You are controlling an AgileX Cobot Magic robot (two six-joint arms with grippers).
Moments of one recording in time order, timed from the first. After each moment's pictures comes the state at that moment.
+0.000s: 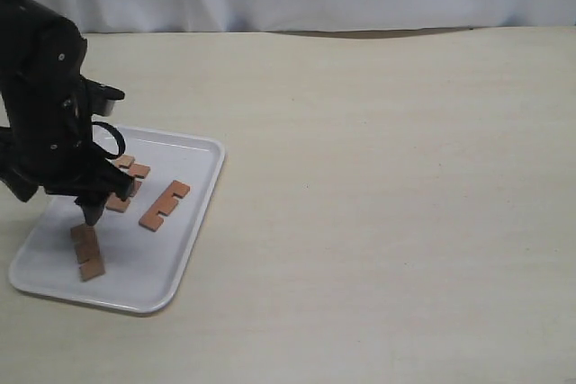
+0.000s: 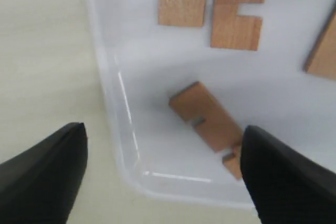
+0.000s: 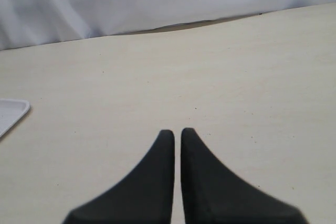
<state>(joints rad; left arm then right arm) -0.35 1.84 -1.08 0.23 1.01 -0.22 -0.15 0.00 0.00 -0.01 0.35 0.18</state>
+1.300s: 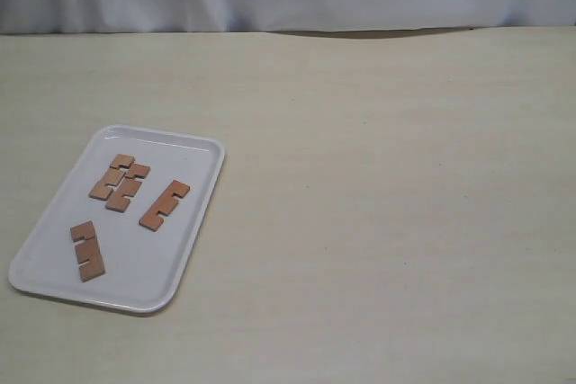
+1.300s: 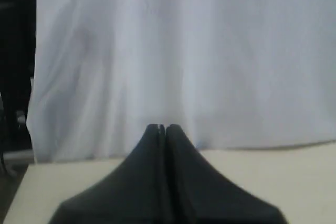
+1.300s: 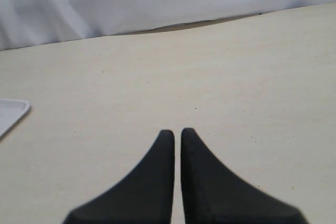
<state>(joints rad) -0.09 0.24 -0.58 -0.08 0.41 0.05 -0.15 0.00 0.00 -0.01 0.35 0.18</state>
